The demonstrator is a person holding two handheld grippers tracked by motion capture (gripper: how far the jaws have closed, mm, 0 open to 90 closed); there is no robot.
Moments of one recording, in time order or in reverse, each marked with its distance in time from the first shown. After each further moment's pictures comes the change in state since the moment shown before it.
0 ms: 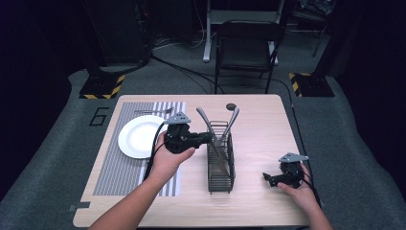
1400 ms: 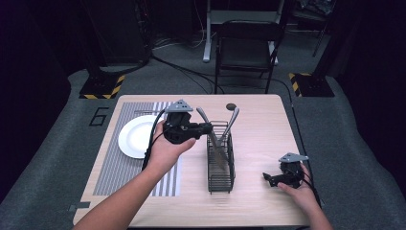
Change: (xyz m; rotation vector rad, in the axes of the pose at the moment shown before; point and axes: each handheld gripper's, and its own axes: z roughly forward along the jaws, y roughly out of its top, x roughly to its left) left arm -0.016 0.040 -0.017 0.026 0.050 0.047; right arm 0.000 0.000 0.000 0.001 0.000 0.000
